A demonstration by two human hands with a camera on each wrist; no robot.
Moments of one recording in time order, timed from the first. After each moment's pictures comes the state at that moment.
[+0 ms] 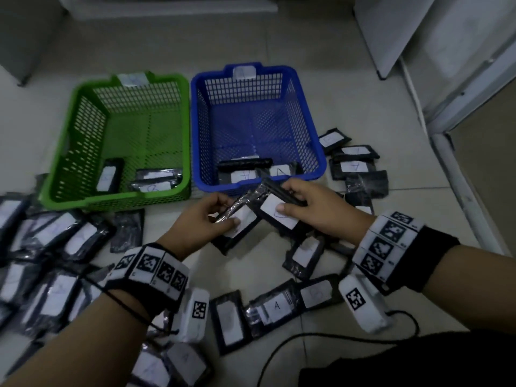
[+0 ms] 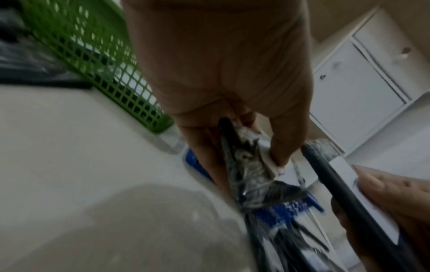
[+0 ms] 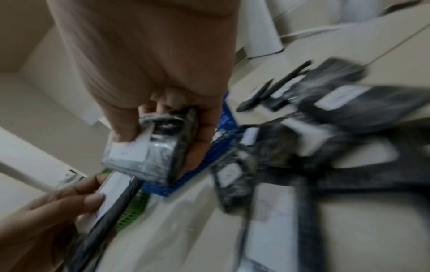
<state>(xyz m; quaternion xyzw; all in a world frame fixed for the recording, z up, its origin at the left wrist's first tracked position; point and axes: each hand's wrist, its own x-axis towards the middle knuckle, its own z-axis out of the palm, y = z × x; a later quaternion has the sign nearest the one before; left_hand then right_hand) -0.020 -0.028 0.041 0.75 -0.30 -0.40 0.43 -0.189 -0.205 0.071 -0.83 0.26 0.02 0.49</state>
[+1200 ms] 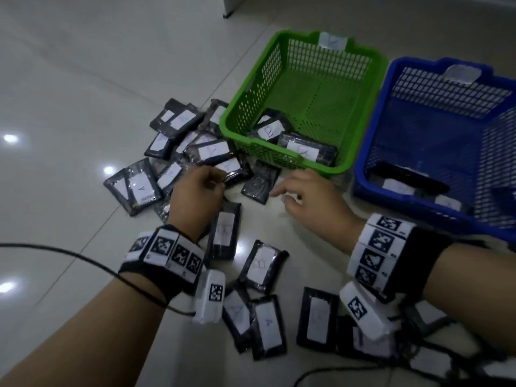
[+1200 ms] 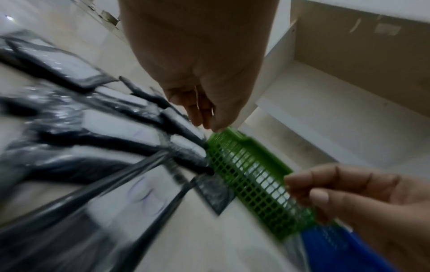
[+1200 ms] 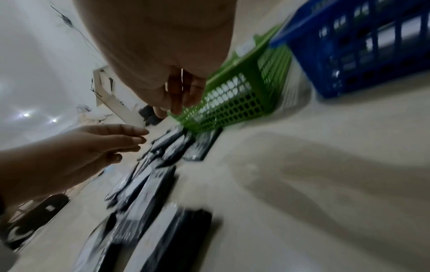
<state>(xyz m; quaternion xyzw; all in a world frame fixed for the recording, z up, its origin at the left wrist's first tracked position) 0.051 0.165 0.029 0.93 -0.06 -0.02 0.35 -0.019 -0.047 0.042 -0.92 -0.04 0.00 0.38</state>
